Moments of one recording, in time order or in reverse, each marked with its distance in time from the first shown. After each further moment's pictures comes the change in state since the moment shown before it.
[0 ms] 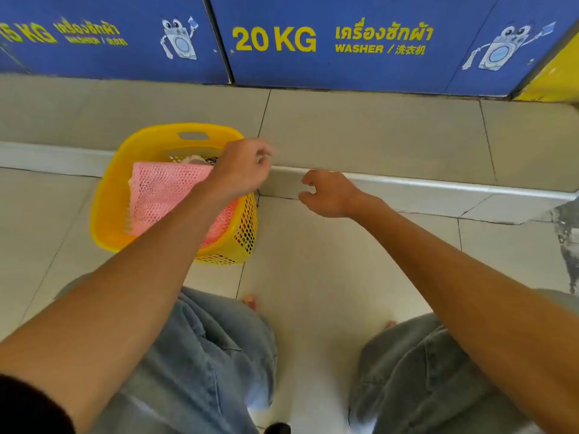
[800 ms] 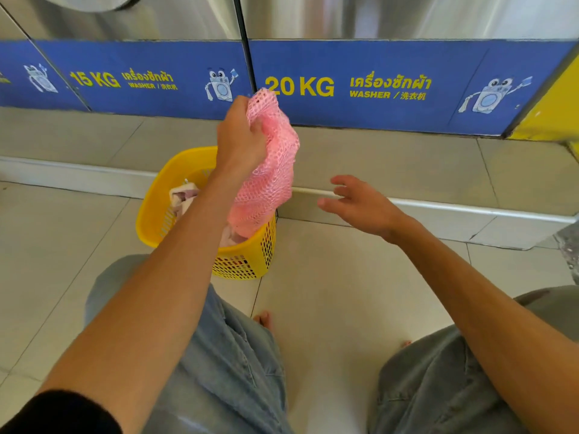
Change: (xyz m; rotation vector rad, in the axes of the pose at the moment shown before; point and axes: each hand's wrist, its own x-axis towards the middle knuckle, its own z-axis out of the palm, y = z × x) left_hand -0.043 0.038 -0.078 -0.262 0.452 -0.143; right_hand -0.078 -0.020 -0.003 0.456 0.170 -0.064
